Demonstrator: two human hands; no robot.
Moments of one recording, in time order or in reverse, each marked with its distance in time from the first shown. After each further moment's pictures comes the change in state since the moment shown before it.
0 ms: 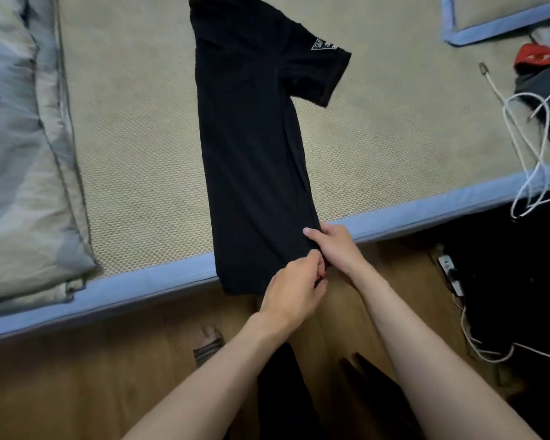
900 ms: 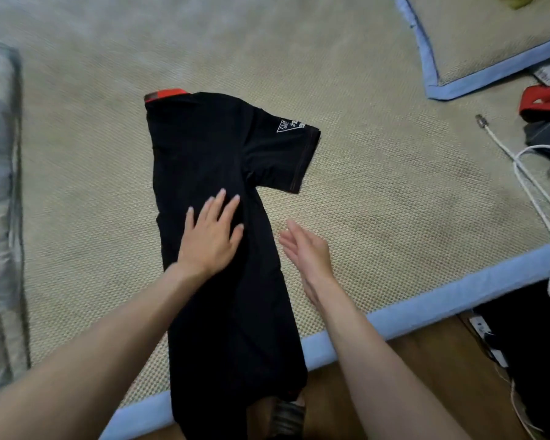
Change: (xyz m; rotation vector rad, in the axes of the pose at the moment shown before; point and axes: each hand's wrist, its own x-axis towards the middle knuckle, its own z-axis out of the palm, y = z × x) left_hand 0.261 -0.058 -0.138 0.589 0.230 -0.111; right_hand 0.161 -0.096 -0.050 0.669 0.018 -0.016
